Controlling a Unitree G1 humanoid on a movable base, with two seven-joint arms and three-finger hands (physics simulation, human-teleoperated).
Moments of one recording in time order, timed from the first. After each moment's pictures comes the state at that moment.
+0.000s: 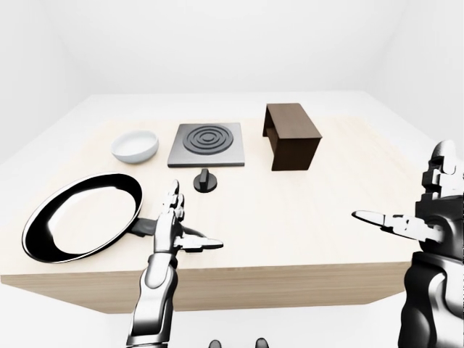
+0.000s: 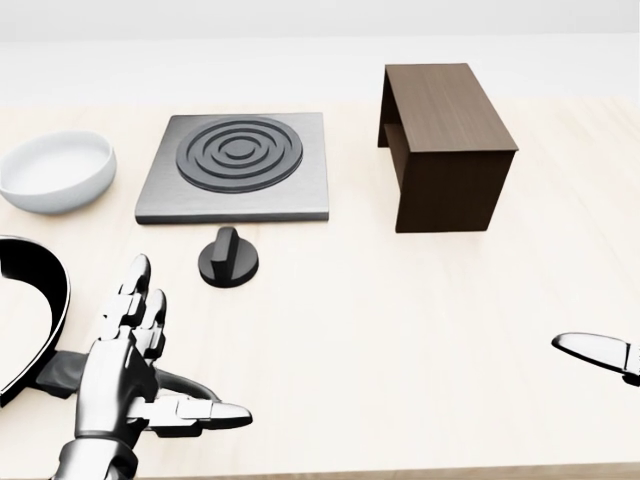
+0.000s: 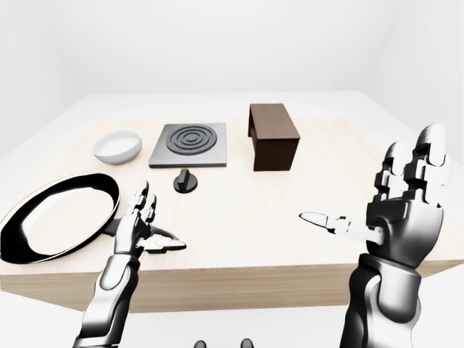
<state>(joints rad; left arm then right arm) 0.03 0.01 0.03 -0.09 -0.04 0.05 -0.06 0.06 -0.08 -0.46 -0.70 0.20 0.09 -0.01</state>
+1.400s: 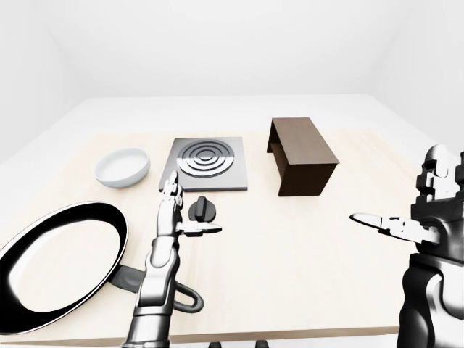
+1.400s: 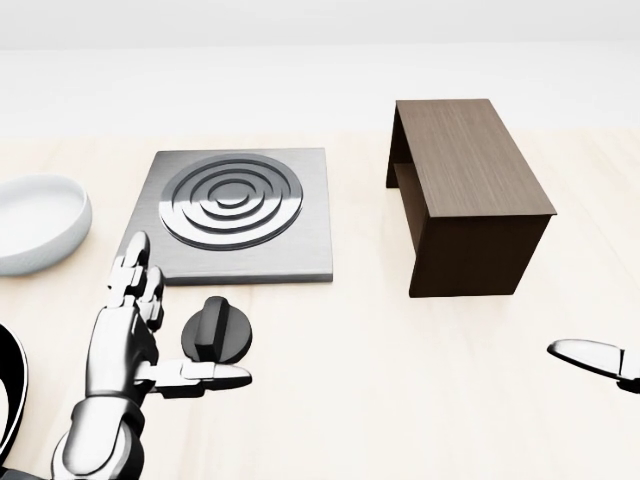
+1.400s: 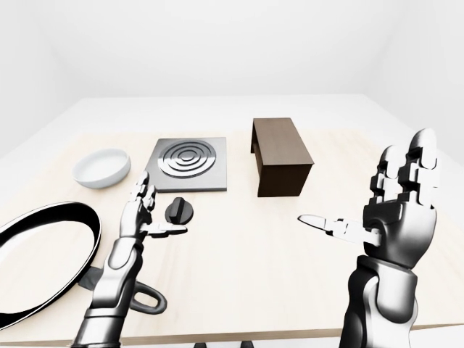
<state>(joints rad) -0.12 0.03 0.05 0.09 -0.03 0.01 -0.01 0.08 -0.07 -0.46 -0.68 0.21 0.09 0.01</state>
